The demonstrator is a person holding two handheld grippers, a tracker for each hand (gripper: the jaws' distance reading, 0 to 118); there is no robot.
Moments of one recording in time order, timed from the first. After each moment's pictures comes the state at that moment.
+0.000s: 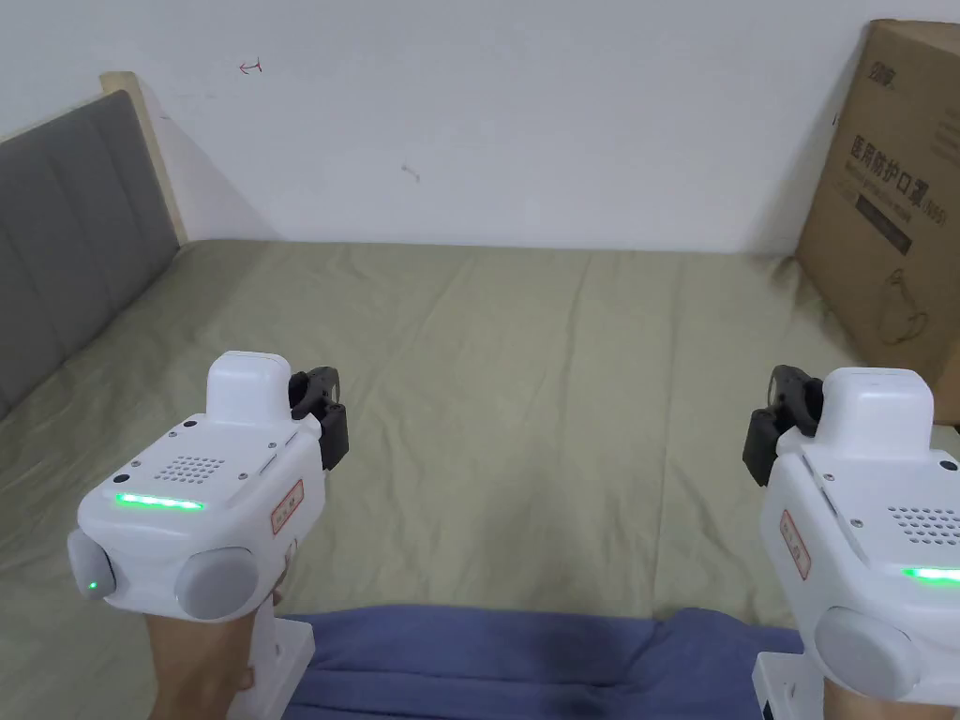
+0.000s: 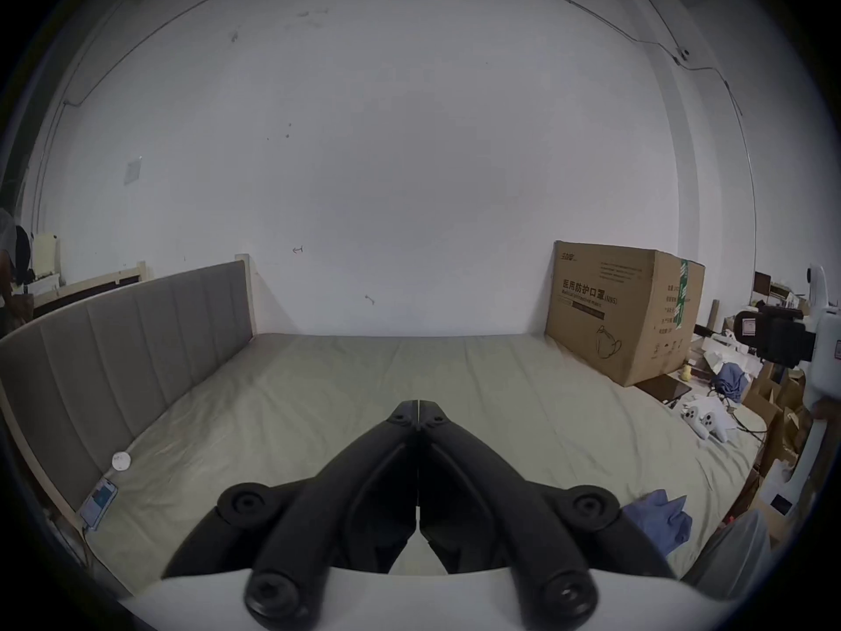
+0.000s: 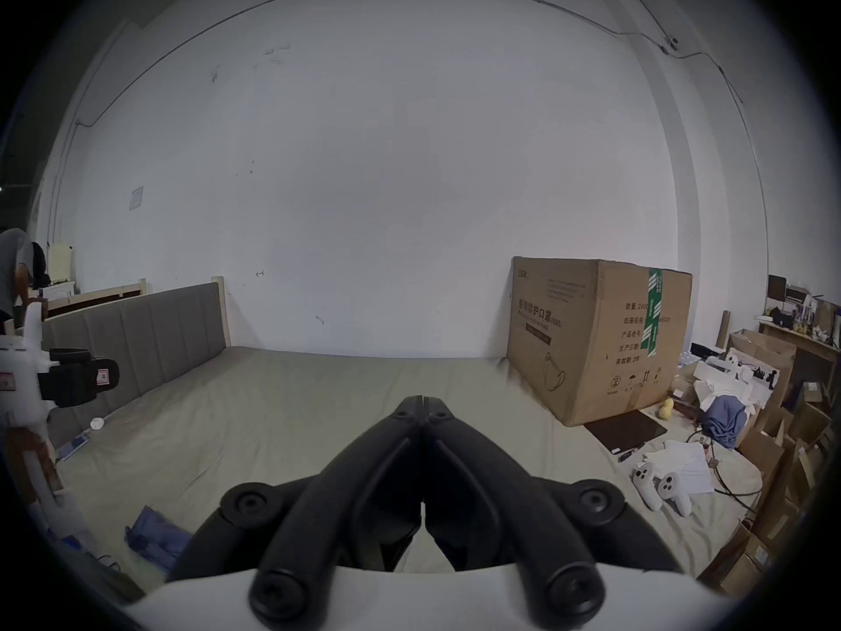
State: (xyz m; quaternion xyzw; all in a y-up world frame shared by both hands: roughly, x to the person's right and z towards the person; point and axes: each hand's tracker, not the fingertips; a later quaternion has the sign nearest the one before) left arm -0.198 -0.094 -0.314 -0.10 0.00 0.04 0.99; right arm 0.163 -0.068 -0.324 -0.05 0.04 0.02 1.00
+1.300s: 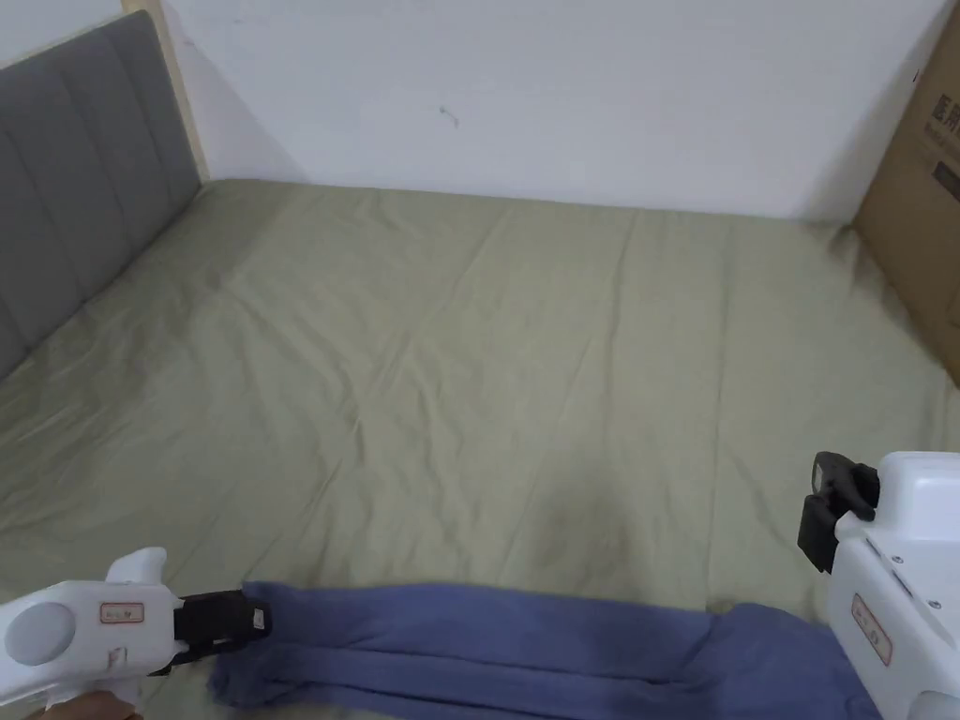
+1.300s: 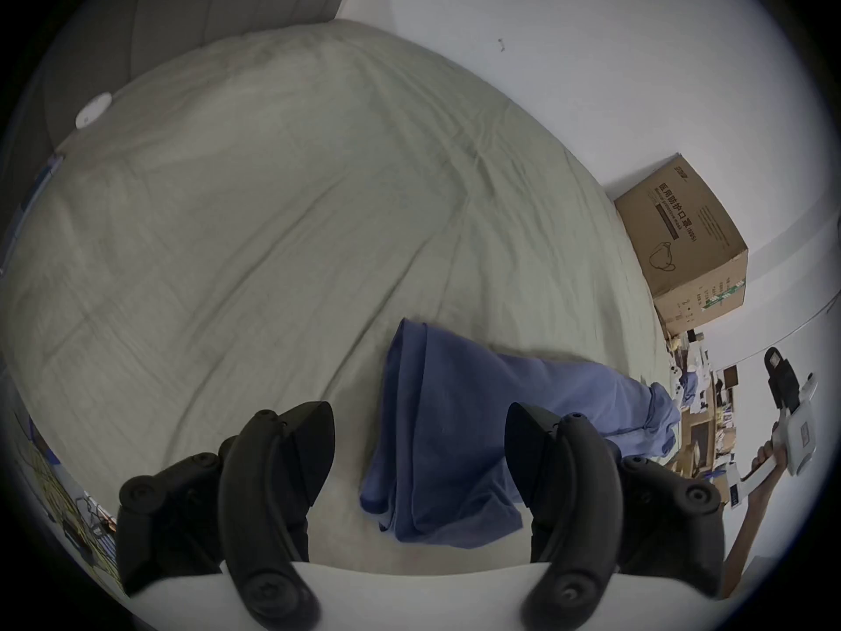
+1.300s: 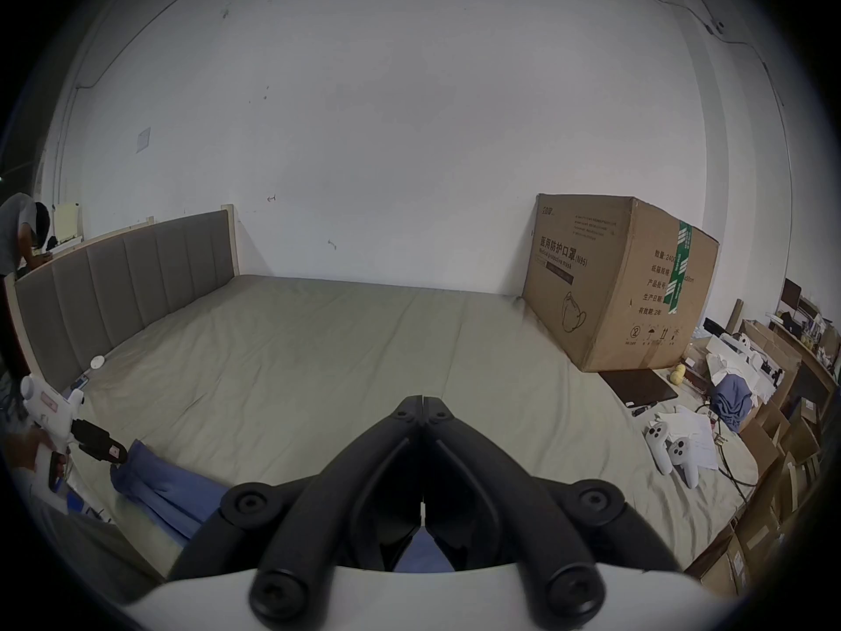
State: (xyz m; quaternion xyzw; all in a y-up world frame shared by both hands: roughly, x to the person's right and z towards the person) left arm -0.401 -0.305 -0.316 -0.43 -0.03 0.33 0.84; right arm 0.151 -0.129 -0.346 -0.16 0.06 0.06 0.98
